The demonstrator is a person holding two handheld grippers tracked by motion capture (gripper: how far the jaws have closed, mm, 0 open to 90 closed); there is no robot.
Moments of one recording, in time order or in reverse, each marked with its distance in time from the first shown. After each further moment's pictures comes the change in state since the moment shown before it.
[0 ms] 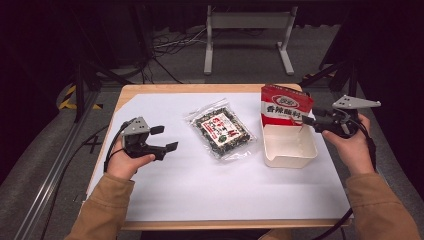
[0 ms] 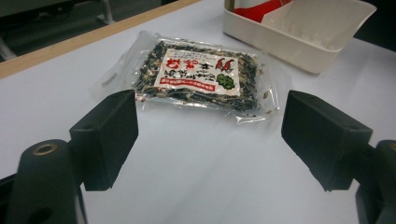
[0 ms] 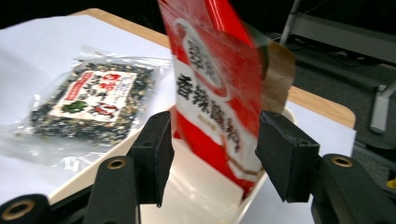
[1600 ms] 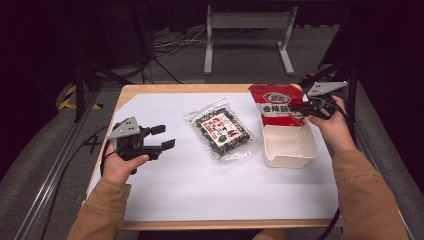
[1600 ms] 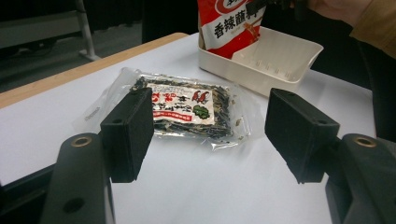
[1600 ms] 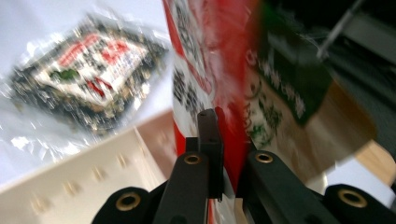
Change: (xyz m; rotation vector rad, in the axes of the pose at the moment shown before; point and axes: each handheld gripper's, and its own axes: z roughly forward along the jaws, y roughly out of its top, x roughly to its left) left arm -0.004 -0.001 -0.017 -0.158 -0.091 0.009; right arm -0.024 0.028 0.071 0.131 0.147 -0.228
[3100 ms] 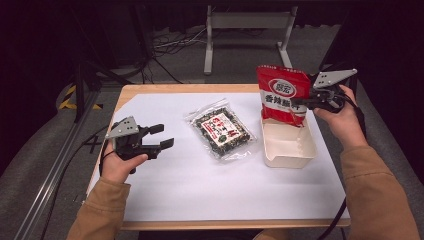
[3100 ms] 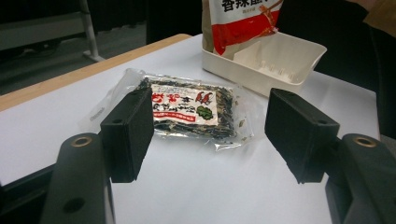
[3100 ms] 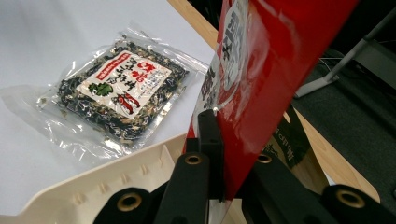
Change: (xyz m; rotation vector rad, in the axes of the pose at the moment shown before) left arm 0.001 0.000 -0.002 -0.005 0.012 -0.009; right arm 0.005 0.038 -0.032 -0.022 0.061 -0.107
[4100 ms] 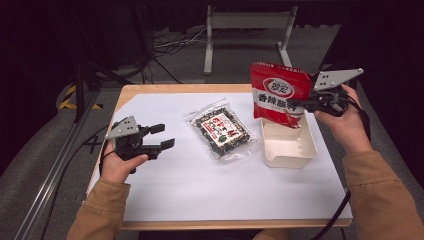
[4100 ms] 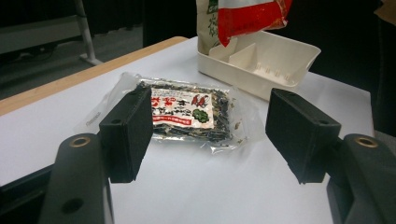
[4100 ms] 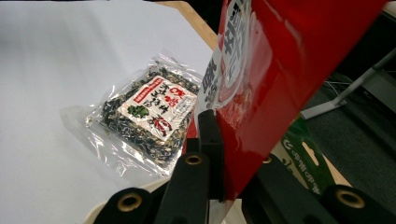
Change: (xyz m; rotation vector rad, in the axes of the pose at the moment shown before) left arm -0.003 0.003 0.000 -0.003 -0.013 0.015; right arm 0.035 0.031 -0.026 -0.054 0.034 -0.064
